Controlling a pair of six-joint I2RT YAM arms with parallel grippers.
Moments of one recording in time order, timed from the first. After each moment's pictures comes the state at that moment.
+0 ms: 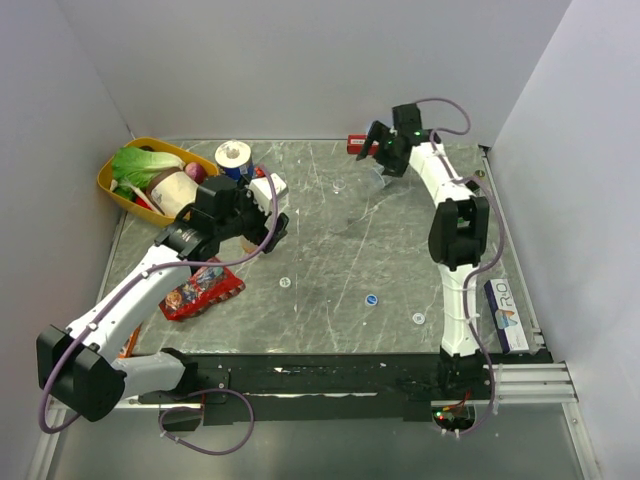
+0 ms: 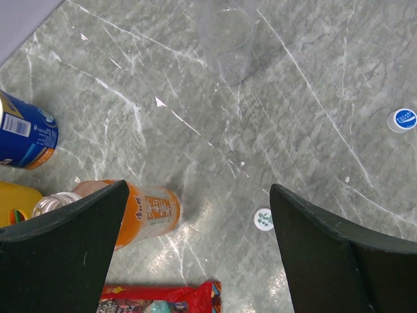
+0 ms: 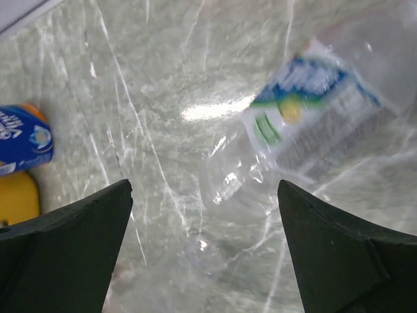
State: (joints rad) left arm -0.49 1.20 1.07 -0.34 0.24 0.28; right arm 0.15 2.34 2.22 -0.70 -0.17 0.58
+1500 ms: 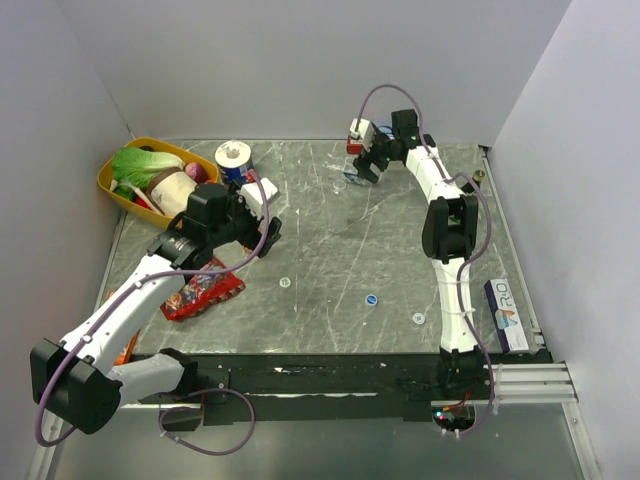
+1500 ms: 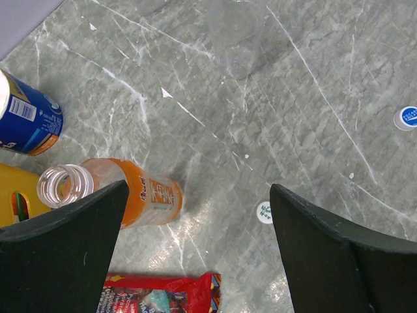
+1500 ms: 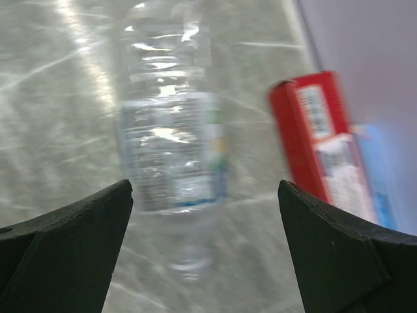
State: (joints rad) left arm -0.46 1.13 1.00 -0.32 0.24 0.27; right arm 0.15 2.52 2.39 -0.65 -0.59 -0.93
